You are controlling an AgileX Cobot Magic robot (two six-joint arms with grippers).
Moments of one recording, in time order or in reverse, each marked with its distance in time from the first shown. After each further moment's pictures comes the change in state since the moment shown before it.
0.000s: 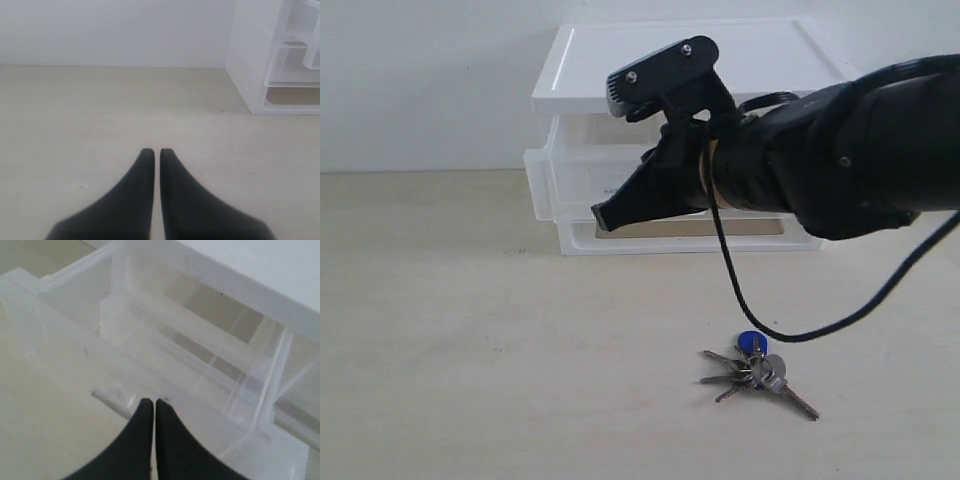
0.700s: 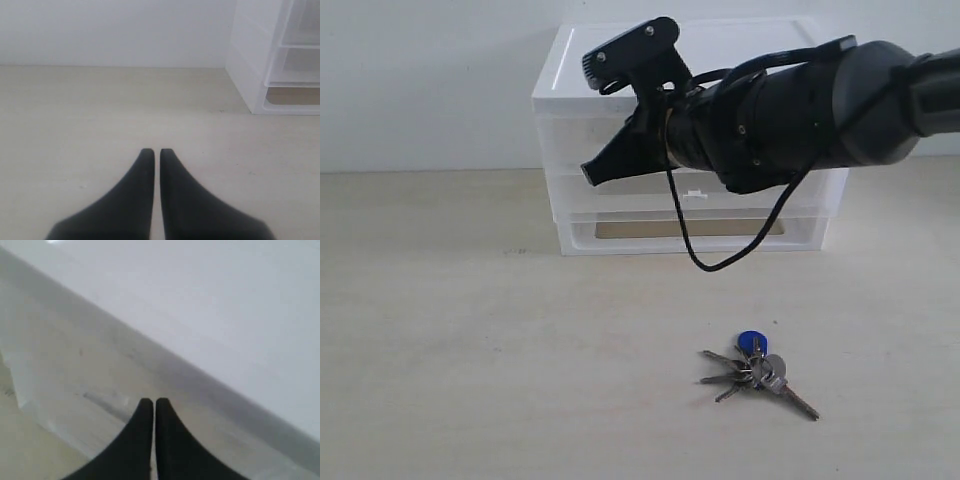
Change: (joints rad) left arm 0.000 0.000 0.000 0.000 0.000 0.000; right arm -0.052 0.233 -0.271 0.000 0.093 -0.065
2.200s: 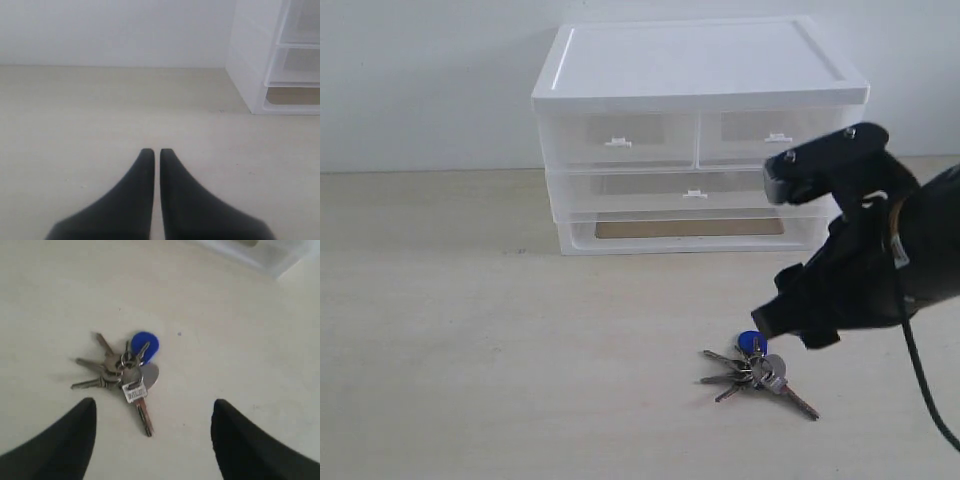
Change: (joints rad) left arm 0.000 0.000 0.000 0.000 0.000 0.000; right arm -0.038 -0.576 0.538 1.390 0.329 -1.174
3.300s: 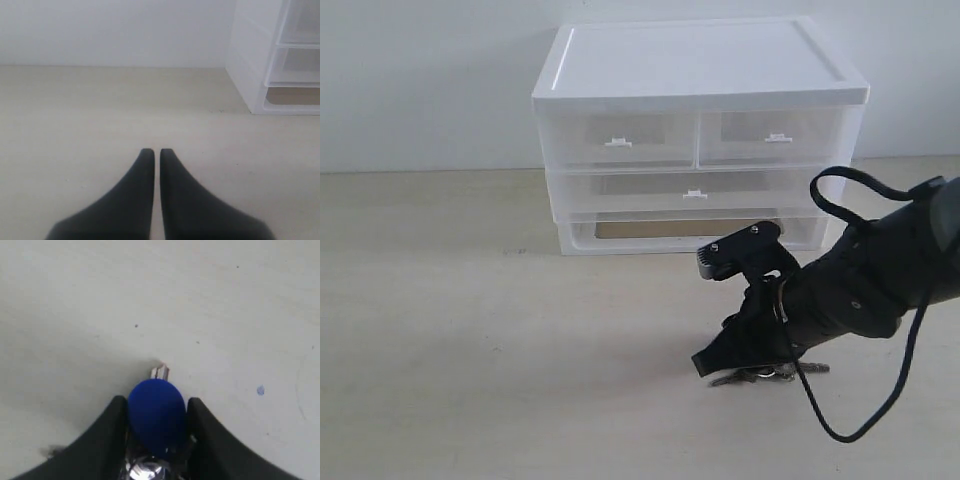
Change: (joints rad) left arm 0.000 0.000 0.000 0.000 0.000 0.000; right arm -0.092 0.550 -0.034 -0.011 -0.498 -0.066
